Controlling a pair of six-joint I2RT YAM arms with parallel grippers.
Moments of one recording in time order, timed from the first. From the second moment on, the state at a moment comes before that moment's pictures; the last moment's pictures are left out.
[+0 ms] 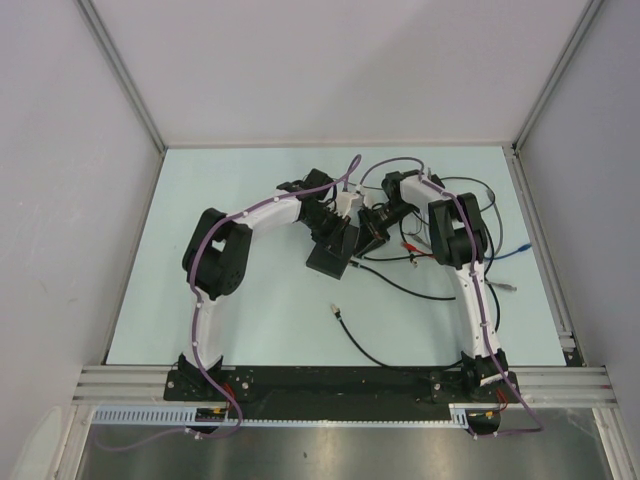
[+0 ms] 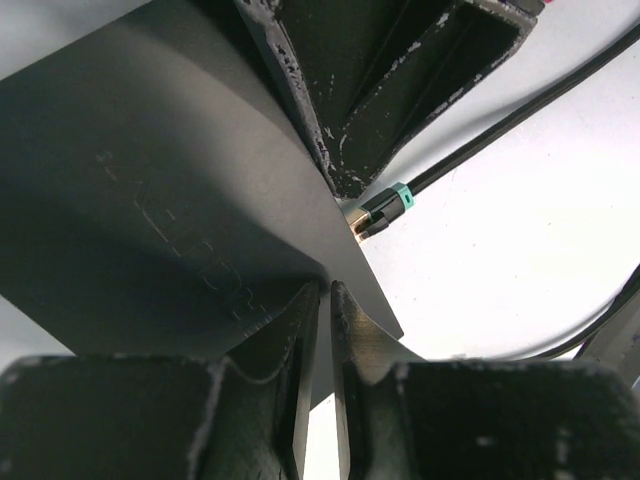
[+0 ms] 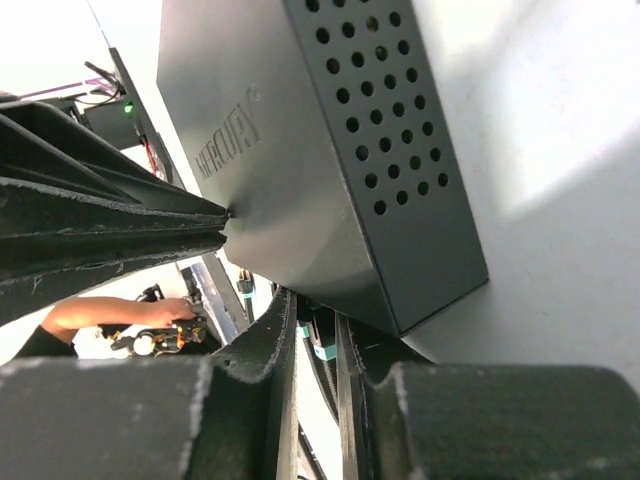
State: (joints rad) left arm -0.55 2.12 1.60 -0.66 0.54 0.14; right arm 0.31 2.51 1.95 -1.12 -1.00 -0.24
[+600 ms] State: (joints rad) left arm -0.55 2.13 1.60 -0.66 0.54 0.14; right arm 0.32 2.54 1.98 -1.30 -0.95 -0.34
